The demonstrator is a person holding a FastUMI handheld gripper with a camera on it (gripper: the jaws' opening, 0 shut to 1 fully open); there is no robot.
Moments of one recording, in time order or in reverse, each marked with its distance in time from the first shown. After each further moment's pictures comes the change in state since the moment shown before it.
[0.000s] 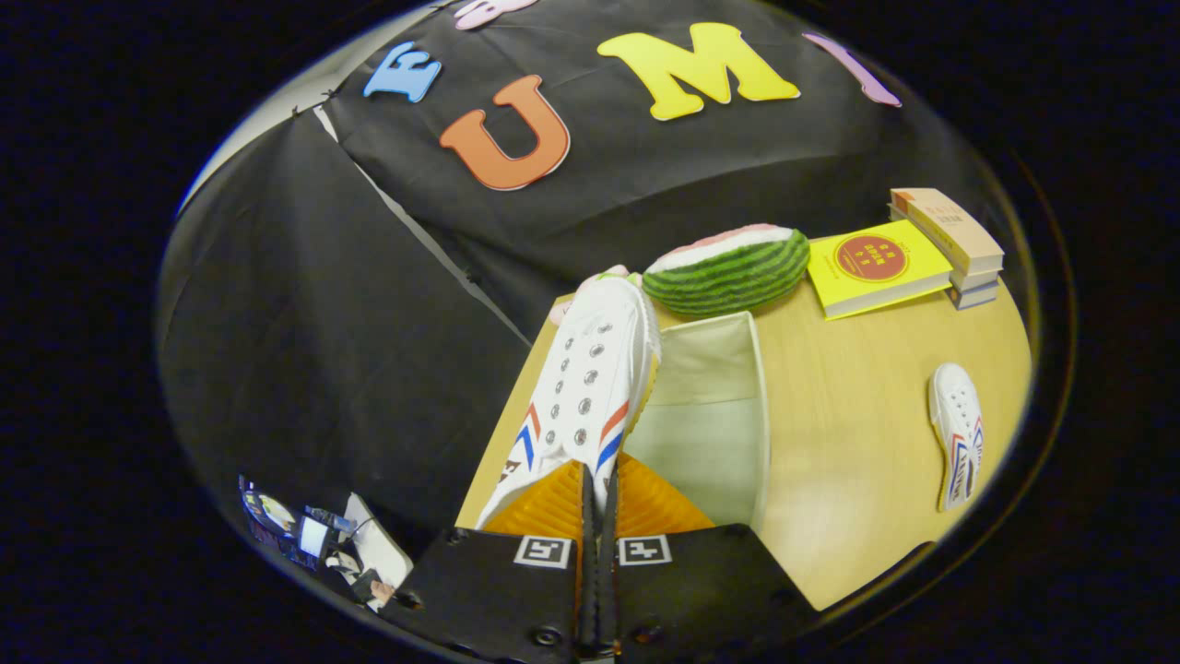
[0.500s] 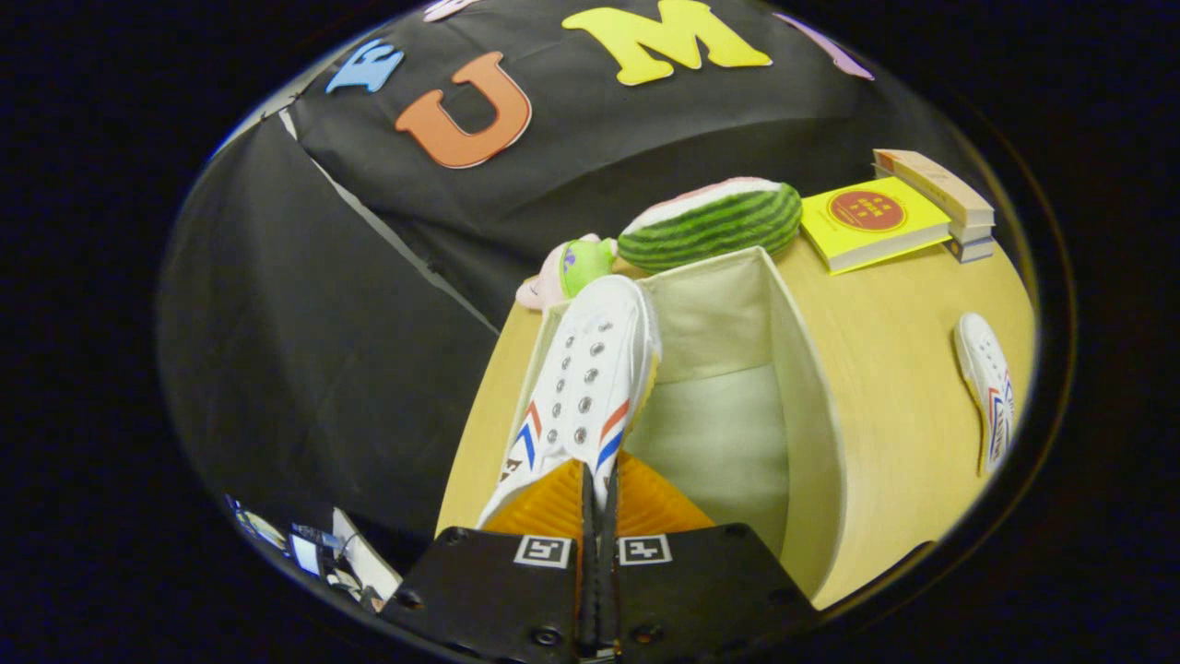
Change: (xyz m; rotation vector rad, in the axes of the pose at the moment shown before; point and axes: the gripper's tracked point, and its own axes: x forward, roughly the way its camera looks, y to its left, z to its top) arm 0.068 -0.017 -0.031 0.035 0.032 -0.076
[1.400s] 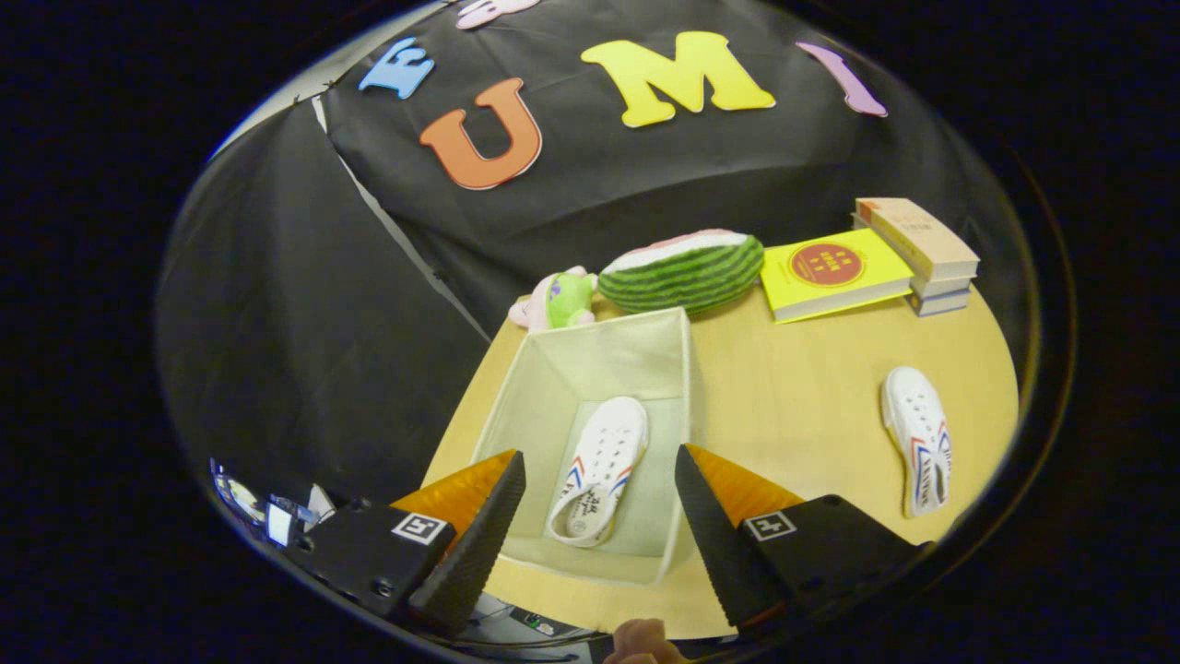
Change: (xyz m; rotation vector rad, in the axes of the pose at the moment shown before) arm -0.119 -0.064 0.040 -0.098 -0.093 -0.039
